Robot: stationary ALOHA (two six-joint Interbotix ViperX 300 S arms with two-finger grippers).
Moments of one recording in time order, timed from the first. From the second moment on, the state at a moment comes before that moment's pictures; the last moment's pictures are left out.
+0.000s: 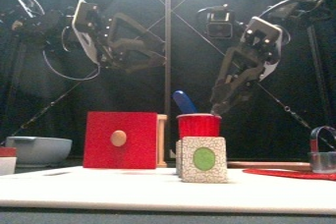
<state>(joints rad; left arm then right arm) -0.03 -0.14 1.01 -0.08 -0.77 0.14 0.08 -0.09 0.74 -0.84 0.22 1.12</state>
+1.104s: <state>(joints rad) 0.00 -0.23 1.16 -0.13 -0.76 0.13 0.07 0.12 0.65 -0.70 0.17 1.06</state>
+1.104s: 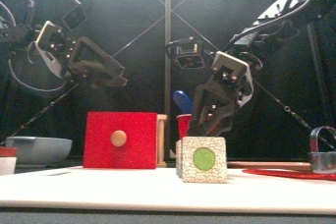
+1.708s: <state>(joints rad) 0.00 -0.23 1.16 -0.16 -0.74 0.13 0.09 0.02 0.67 -0.66 0.35 1.06</state>
